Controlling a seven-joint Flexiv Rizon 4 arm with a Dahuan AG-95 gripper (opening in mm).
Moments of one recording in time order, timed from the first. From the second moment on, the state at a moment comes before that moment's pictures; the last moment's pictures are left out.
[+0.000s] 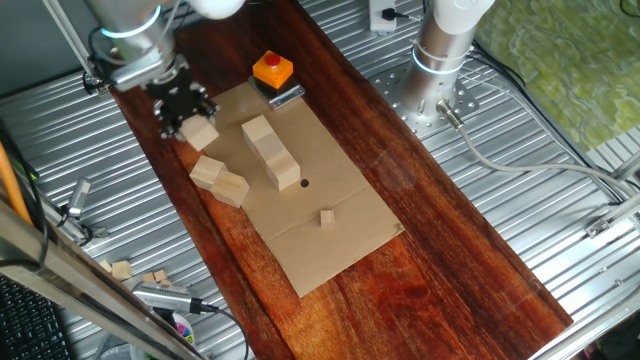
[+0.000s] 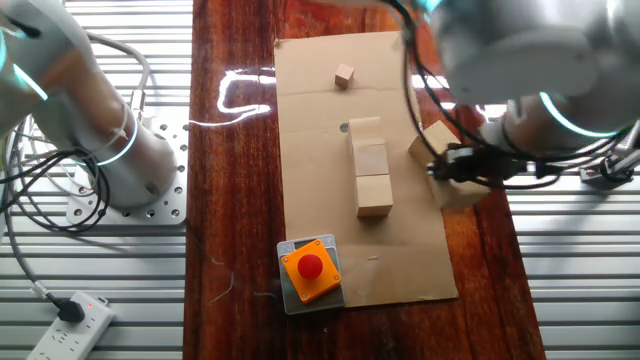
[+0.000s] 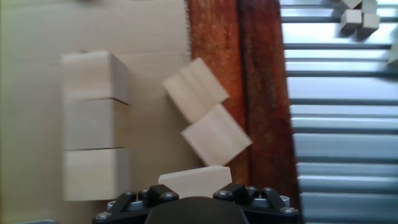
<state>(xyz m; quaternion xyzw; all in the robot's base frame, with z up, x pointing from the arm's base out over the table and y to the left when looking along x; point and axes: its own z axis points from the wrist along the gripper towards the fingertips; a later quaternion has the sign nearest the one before) 0.578 -0.077 0.142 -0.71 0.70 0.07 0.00</state>
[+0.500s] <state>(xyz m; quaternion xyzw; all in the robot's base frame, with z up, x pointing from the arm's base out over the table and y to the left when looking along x) 0.547 -0.095 0.131 -0.67 0.74 0.09 0.03</state>
